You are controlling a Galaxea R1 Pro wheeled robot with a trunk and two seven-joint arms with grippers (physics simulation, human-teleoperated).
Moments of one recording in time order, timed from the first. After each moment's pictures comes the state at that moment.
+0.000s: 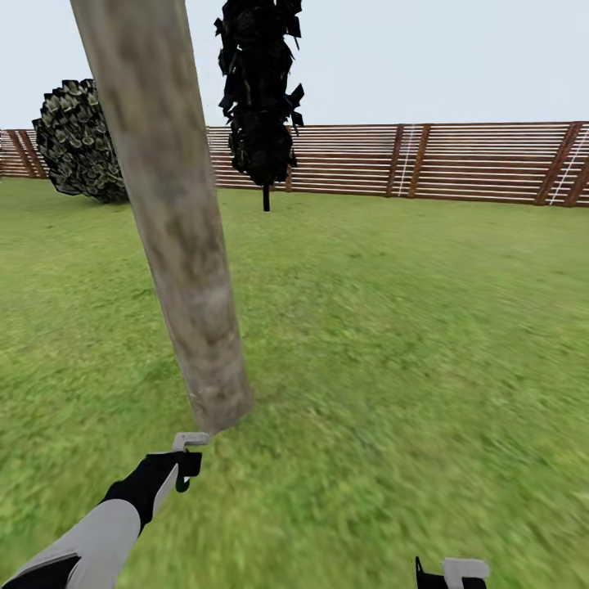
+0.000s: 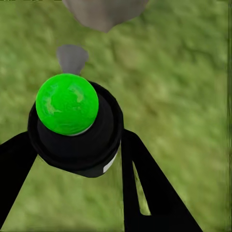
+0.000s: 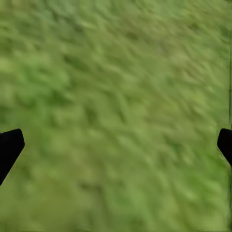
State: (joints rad) left arm -0.73 0.03 0.26 -0.35 -0.27 0.31 -0.04; right arm -0.36 -0.08 0.03 -0.11 0.03 -0.55 -0.21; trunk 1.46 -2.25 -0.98
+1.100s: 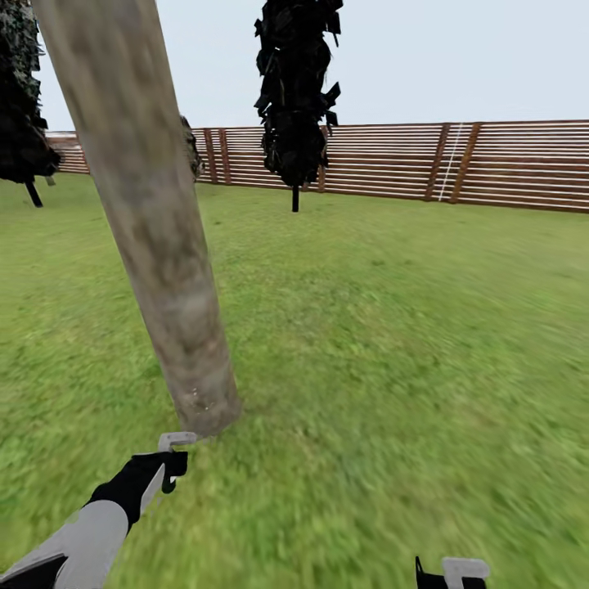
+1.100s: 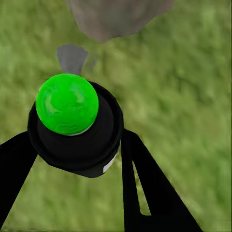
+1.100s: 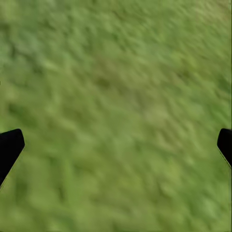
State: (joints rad) left arm -0.73 0.06 0.32 -0.35 -0.28 0.30 -0.03; right arm -0.36 -0.08 0.03 -0.11 0.03 -0.55 -0.21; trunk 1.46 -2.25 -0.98
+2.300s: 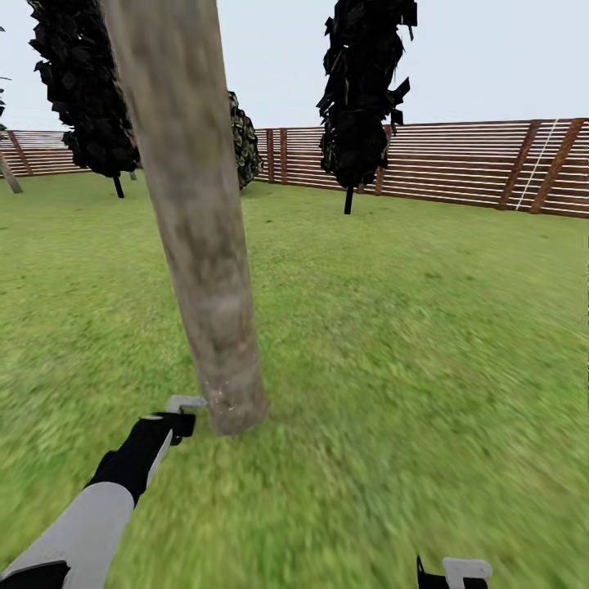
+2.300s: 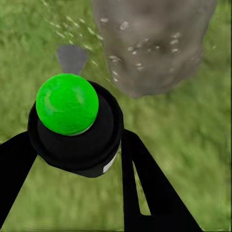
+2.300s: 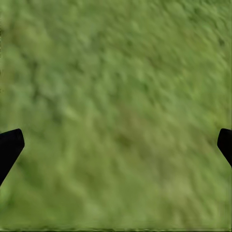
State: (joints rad) left arm -0.73 0.05 0.15 -0.63 -0.27 0.43 -0.07; right arm -0.36 -0.08 0.03 -0.11 0.03 -0.55 -0.21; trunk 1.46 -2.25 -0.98
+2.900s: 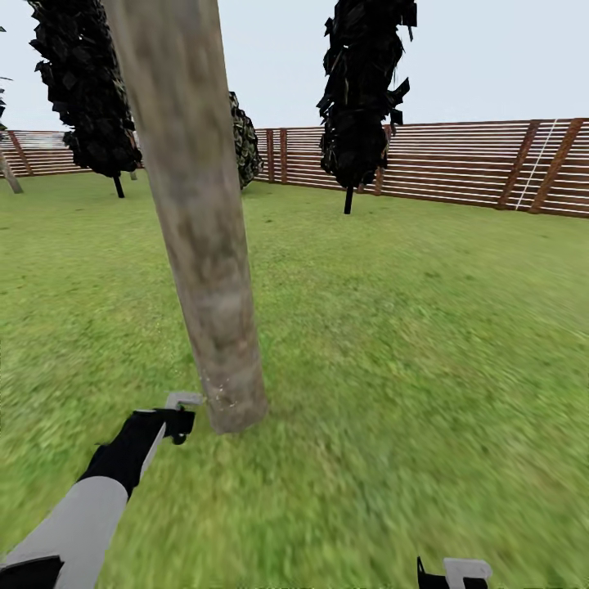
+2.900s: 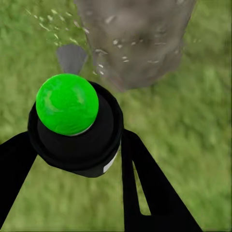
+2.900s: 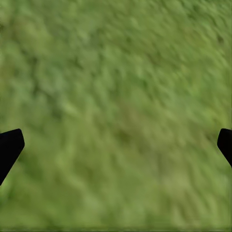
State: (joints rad) left arm -0.75 0.08 0.15 -0.65 -0.26 0.49 -0.18; right arm -0.36 -0.08 0.03 -0.11 0.03 -0.55 -0.21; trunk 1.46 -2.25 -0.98
